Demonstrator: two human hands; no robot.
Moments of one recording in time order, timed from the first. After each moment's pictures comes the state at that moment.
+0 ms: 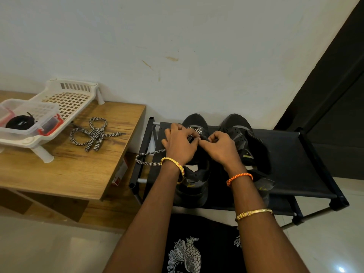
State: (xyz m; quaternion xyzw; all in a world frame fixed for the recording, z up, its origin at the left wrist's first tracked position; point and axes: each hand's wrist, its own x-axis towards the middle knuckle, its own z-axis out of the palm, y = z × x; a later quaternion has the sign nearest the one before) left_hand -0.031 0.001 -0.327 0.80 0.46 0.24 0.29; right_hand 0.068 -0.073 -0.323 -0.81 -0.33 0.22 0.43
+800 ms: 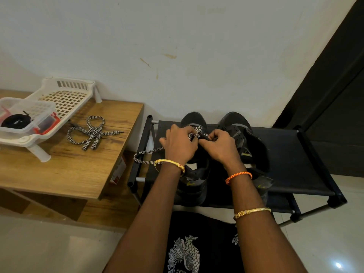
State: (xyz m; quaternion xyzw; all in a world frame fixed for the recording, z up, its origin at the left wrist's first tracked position) left_hand -0.030 -0.007 -0.317 0.82 0.48 0.19 0.23; right_hand 0.070 -0.075 -0.324 -0.82 -0.33 0.21 0.42
